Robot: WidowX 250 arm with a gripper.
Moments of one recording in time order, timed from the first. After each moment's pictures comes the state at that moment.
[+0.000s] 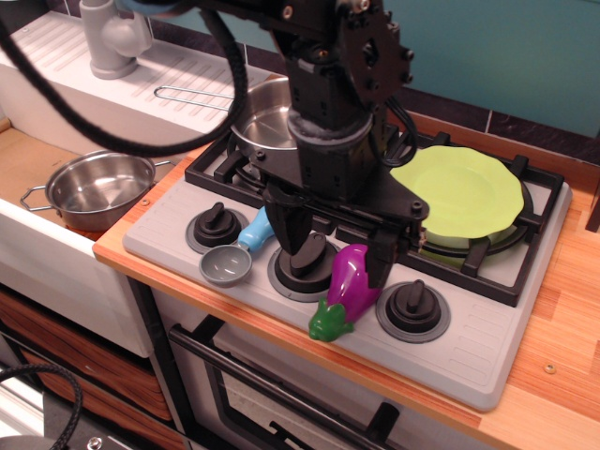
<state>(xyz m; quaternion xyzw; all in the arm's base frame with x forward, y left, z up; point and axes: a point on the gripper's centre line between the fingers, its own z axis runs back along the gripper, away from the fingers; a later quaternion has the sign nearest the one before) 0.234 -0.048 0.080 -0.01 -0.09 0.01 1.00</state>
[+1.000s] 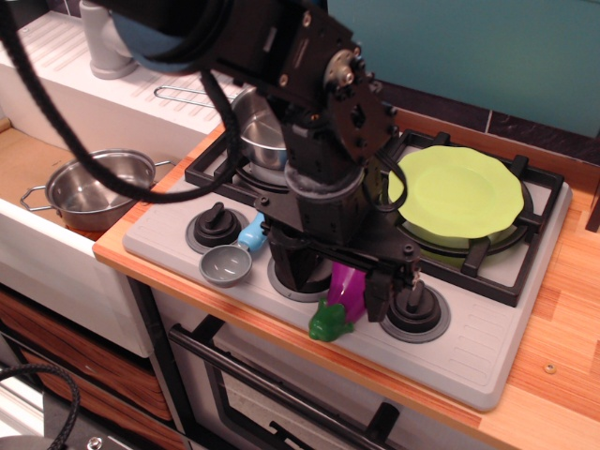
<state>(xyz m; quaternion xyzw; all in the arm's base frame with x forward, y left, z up) 0.234 -0.048 0.047 -0.03 -0.10 0.01 0.99</state>
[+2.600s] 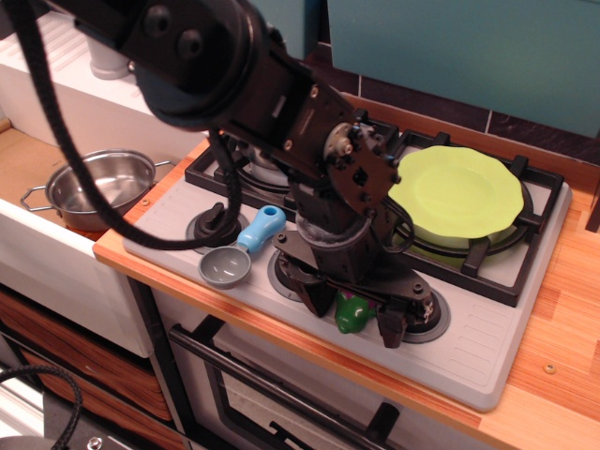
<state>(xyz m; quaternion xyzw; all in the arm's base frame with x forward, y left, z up) 0.238 -0.053 0.019 -0.04 -0.13 0.00 0.99</state>
